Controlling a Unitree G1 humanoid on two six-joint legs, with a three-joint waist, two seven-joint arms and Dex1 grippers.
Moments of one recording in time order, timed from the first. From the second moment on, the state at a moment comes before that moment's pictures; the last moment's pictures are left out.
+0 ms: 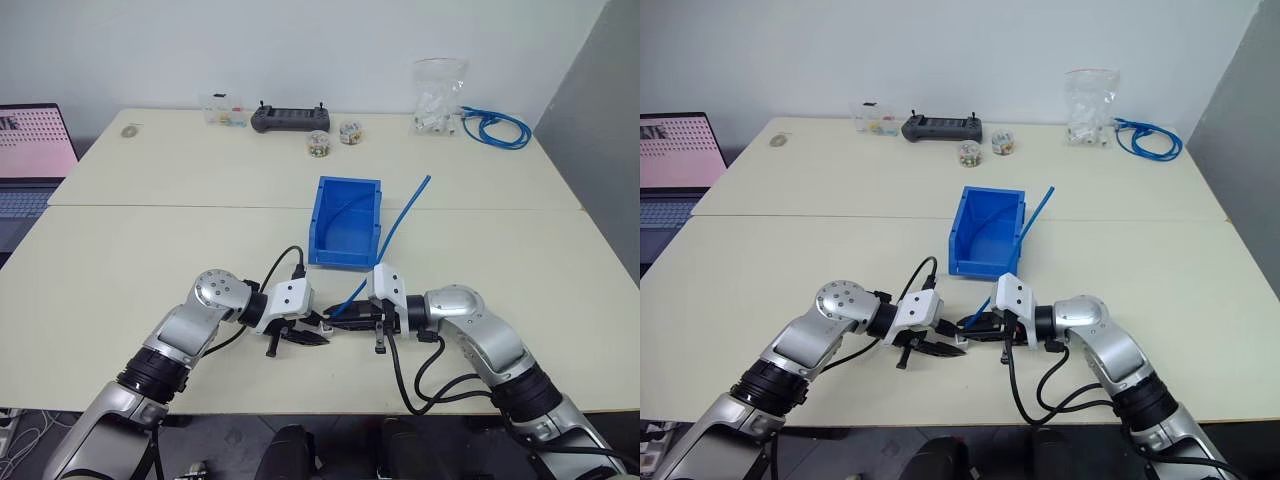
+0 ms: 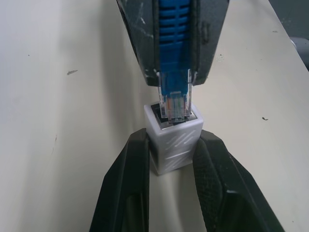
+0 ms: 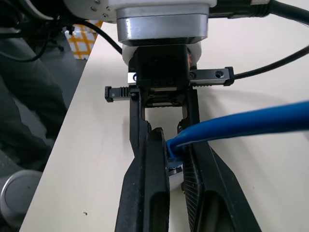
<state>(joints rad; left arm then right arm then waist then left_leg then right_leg) -0.48 0.66 -0.38 0.11 -0.14 0.14 -1.34 -0.44 -0.40 0.40 -0.07 0.27 0.31 1.06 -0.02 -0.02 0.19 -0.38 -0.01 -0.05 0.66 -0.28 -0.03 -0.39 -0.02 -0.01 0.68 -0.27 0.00</state>
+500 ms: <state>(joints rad) -0.47 0.66 -0.38 0.11 -0.13 0.13 -1.34 -0.54 -0.41 0.45 0.05 0.21 0.20 1.18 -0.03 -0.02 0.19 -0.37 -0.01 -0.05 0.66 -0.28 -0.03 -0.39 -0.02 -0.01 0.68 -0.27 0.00</state>
